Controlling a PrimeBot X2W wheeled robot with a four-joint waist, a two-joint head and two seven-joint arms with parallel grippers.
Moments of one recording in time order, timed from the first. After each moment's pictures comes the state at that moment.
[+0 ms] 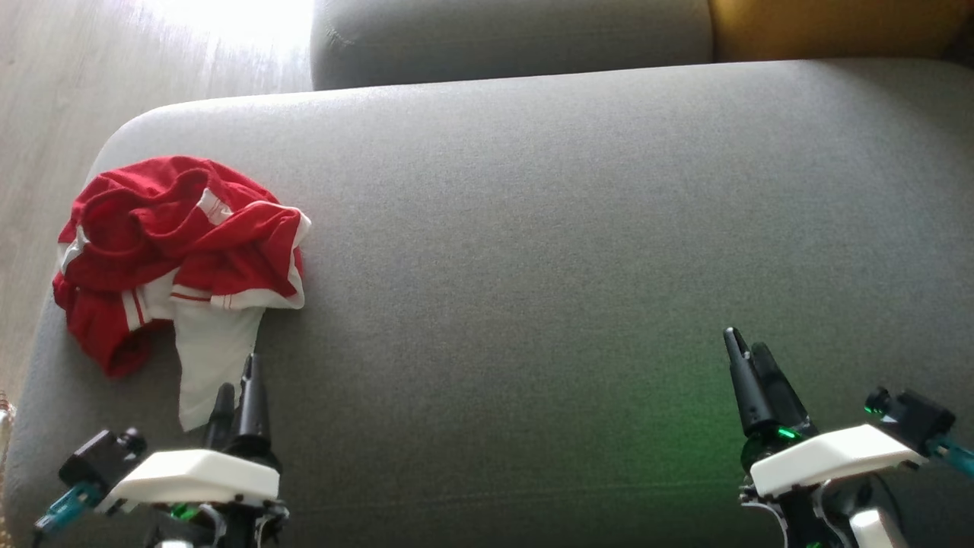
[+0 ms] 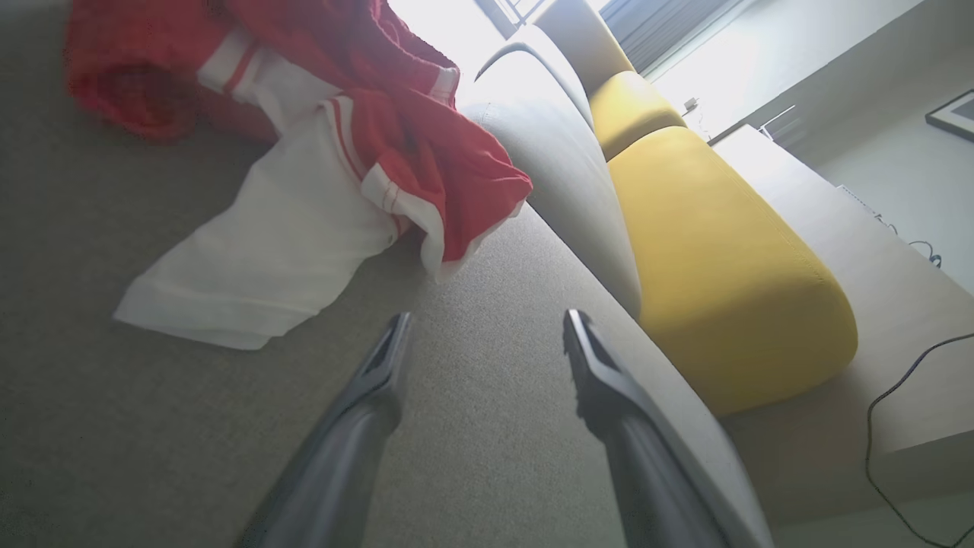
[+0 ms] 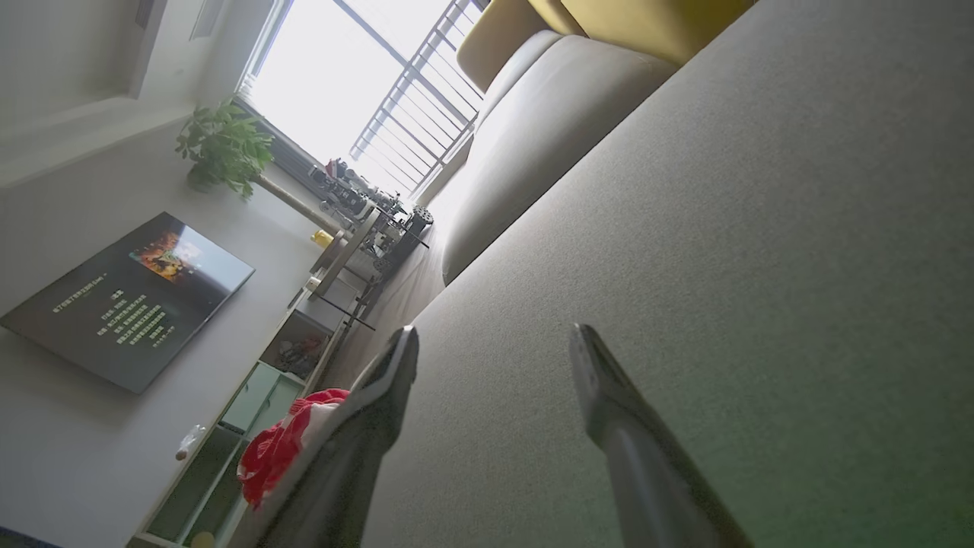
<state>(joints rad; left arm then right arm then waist) 0.05 0.03 -0.04 0.18 -0.88 0.00 -0.06 0.00 -0.03 0.01 0.22 0.87 0.13 -0.06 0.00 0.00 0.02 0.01</state>
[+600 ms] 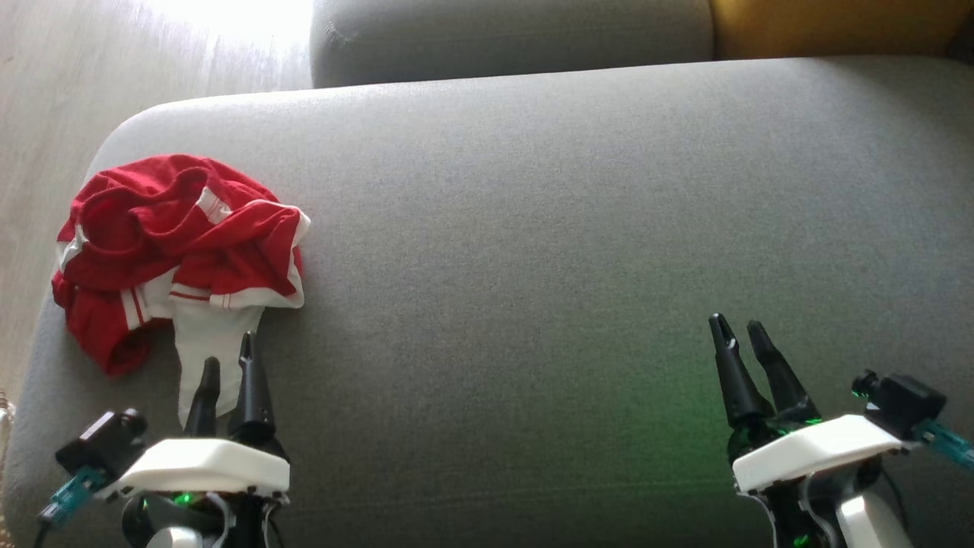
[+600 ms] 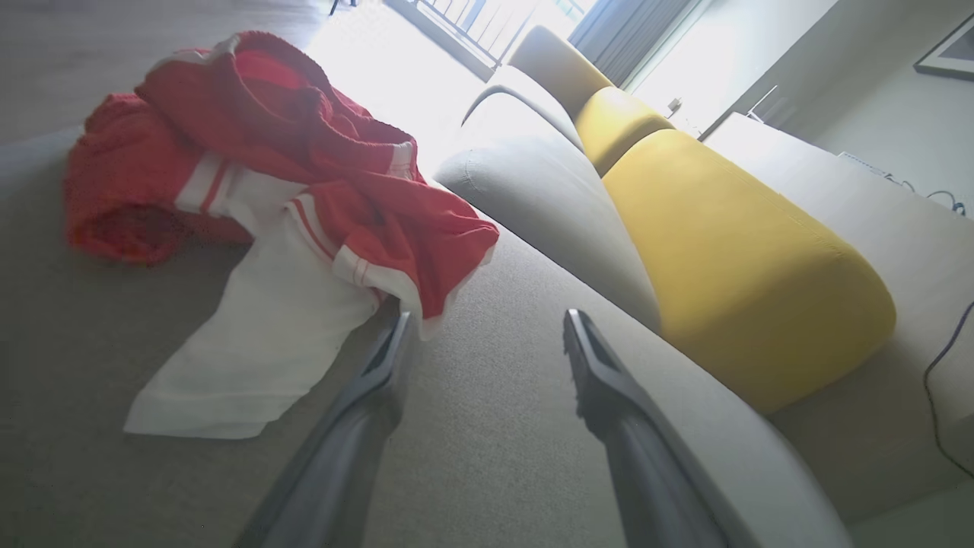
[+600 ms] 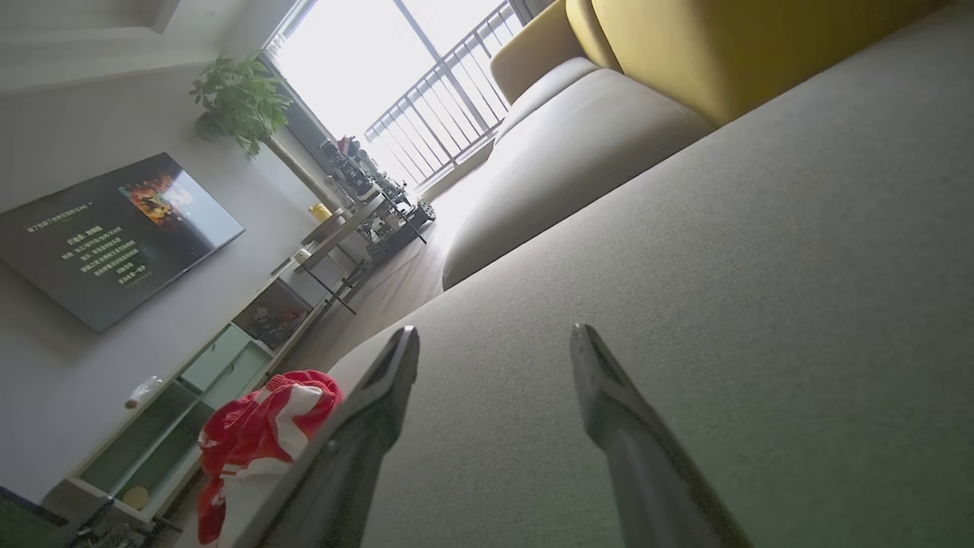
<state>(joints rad) 0.05 0.03 -0.06 0.10 -0.70 0.04 -0.11 -0.01 -0.04 0.04 0.19 0.70 0.13 -0.11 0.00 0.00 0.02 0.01</state>
